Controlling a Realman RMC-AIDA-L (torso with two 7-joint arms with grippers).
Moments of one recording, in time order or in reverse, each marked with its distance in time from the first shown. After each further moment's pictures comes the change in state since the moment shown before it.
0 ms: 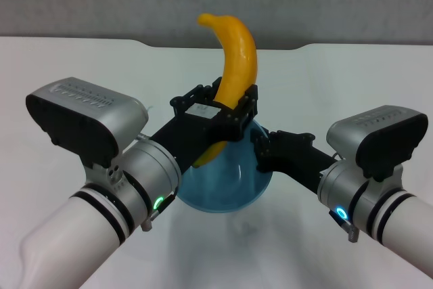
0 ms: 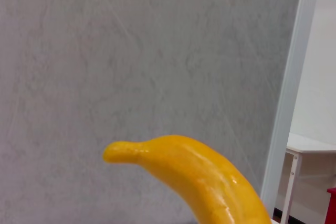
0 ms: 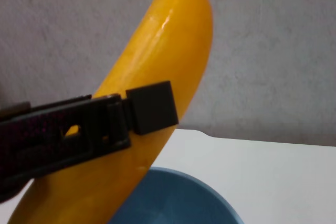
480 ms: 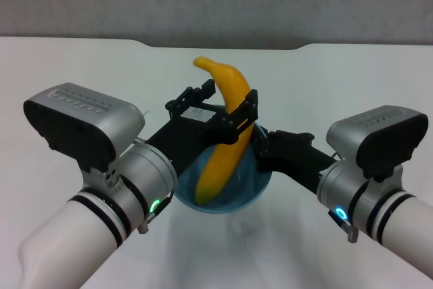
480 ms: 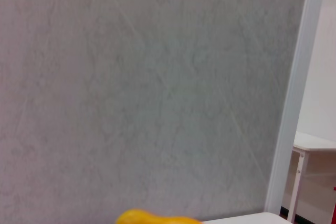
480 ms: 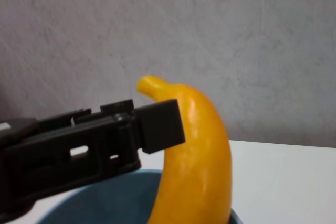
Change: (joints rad) left arm -0.001 0.000 0.002 0.031 0.000 0.025 -0.002; right arm -0.005 0.000 -0.002 0.010 -0.001 0.000 0.000
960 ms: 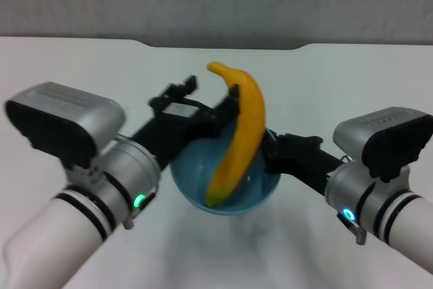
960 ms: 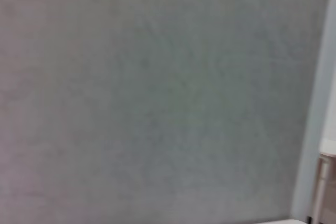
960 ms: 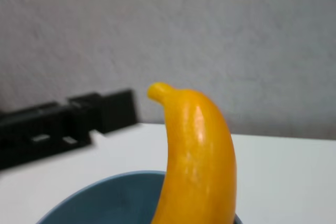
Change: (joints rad) left arm 0.021 0.004 -0.033 0.001 0.001 0.010 0.000; right arm -0.018 -0.002 0.024 0.015 -0.002 0.046 -0.003
